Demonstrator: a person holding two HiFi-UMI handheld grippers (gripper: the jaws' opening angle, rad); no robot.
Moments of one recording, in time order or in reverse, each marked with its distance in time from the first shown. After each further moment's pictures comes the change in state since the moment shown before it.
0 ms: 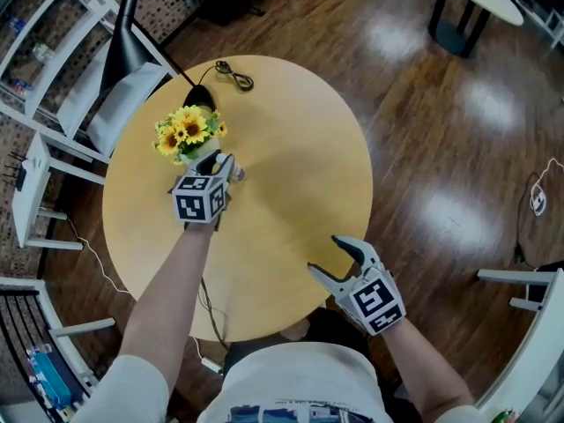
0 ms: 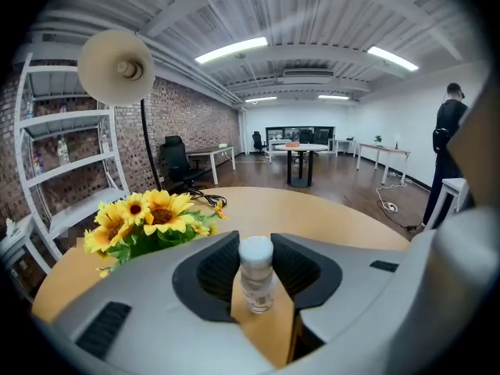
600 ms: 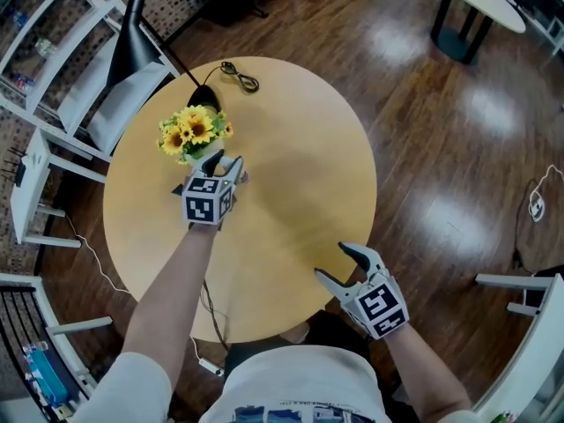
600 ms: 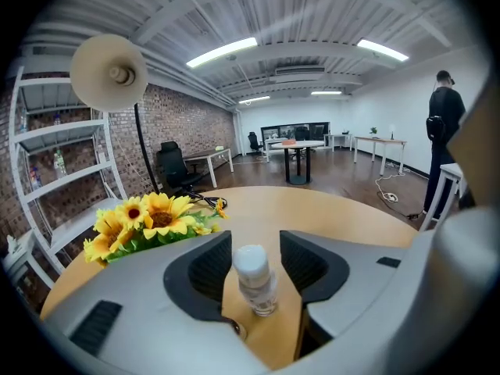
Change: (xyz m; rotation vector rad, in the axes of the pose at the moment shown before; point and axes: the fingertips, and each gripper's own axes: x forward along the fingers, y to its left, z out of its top) left arm 0.005 0.003 -0.004 0.065 -0.011 0.001; right arm -0.001 0.000 -0.011 0.006 0.039 -0.017
